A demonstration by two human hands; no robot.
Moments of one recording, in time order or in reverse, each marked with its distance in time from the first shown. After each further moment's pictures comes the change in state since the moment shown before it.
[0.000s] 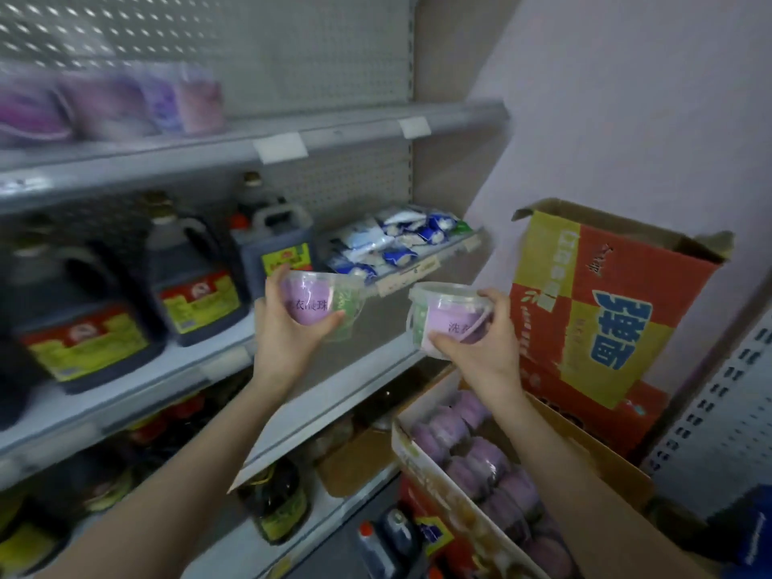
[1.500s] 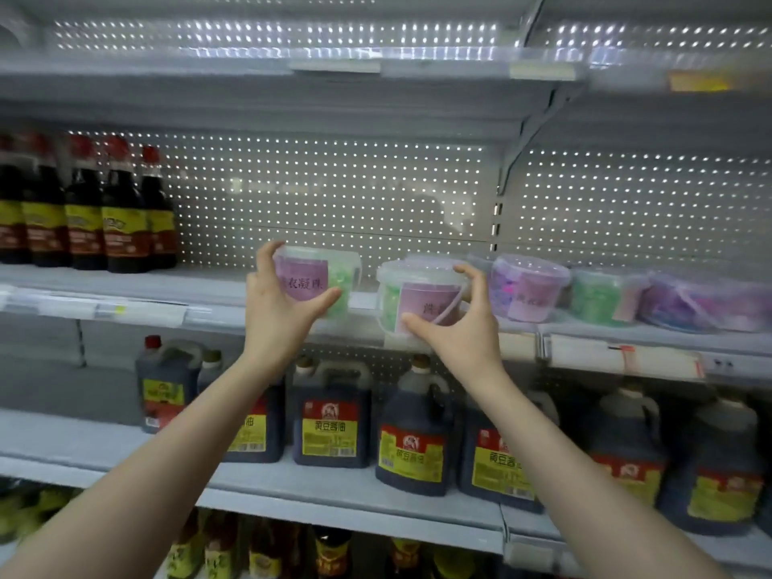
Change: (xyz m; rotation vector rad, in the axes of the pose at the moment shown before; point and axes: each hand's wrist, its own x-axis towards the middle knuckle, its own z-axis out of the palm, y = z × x) left_hand -0.054 -0.055 -0.742 0.411 0.836 0.064; right_hand -0.315 -0.449 0.517 0.455 -0.677 -0.601
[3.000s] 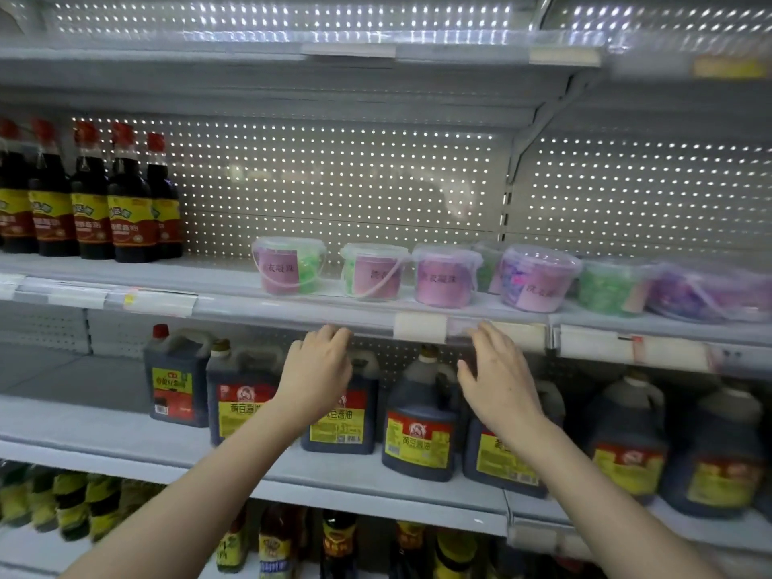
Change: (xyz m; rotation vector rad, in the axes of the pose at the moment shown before) left_hand -0.051 -0.045 0.022 0.733 -0.404 0.267; right_hand -0.033 0.037 -0.014 -0.879 -0.232 -0.091
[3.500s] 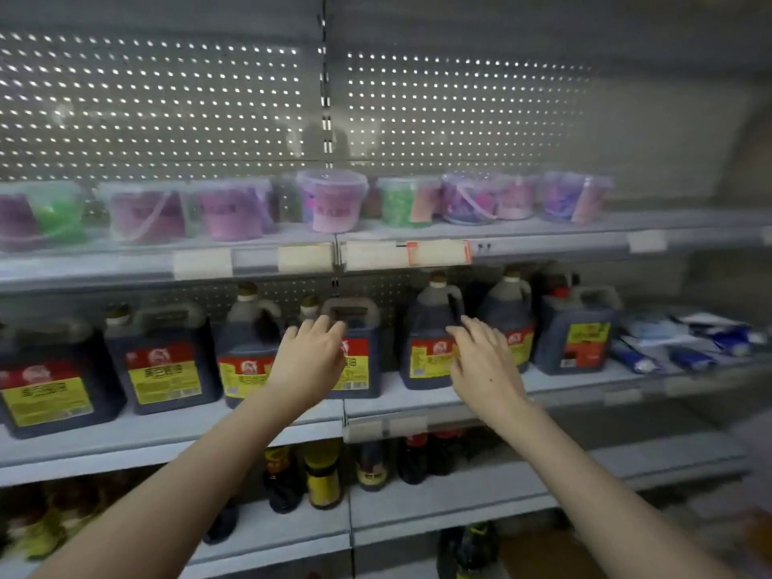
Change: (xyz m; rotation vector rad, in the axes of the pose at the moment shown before) left_hand -0.039 0.245 0.067 0.024 -0.203 0.315; right_hand -0.145 0.215 -0.067 -0.234 -0.110 0.210
